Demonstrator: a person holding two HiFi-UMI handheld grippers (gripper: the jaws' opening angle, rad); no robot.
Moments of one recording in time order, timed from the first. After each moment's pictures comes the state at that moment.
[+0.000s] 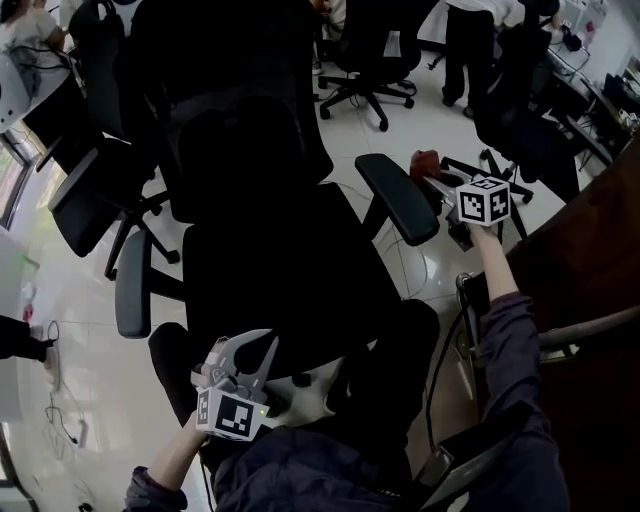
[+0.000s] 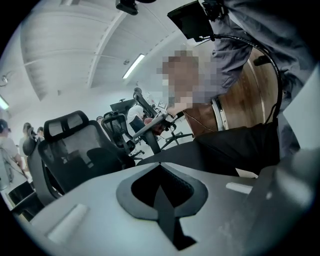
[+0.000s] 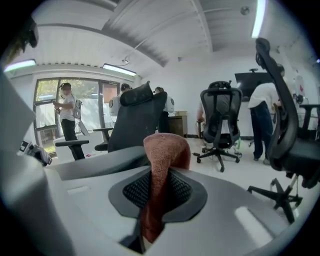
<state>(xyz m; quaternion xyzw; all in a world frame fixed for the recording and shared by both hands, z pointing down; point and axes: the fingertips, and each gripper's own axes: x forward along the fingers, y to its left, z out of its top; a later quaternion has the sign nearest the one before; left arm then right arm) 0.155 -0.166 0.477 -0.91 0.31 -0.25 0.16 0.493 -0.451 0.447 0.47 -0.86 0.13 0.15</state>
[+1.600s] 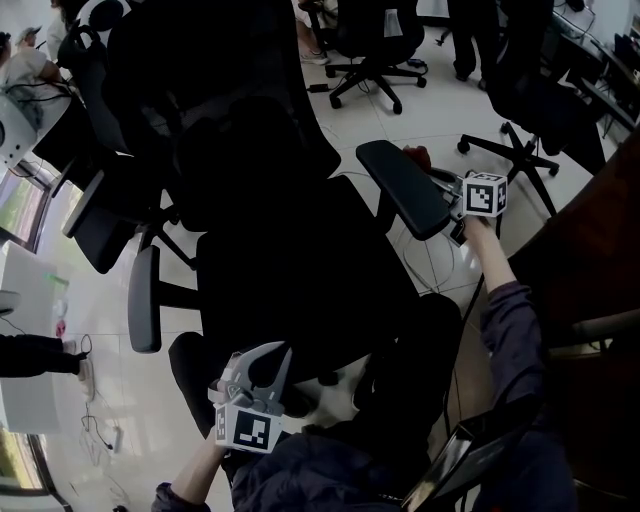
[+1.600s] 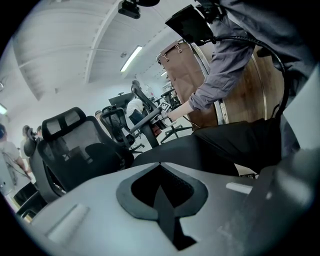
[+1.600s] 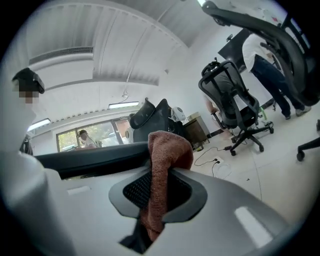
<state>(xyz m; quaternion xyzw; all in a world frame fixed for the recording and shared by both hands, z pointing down) 0.170 -0.162 0.496 -0.89 0.31 -0.29 0.15 0.463 -0.459 0.500 0.34 -0.90 0.26 -0.05</state>
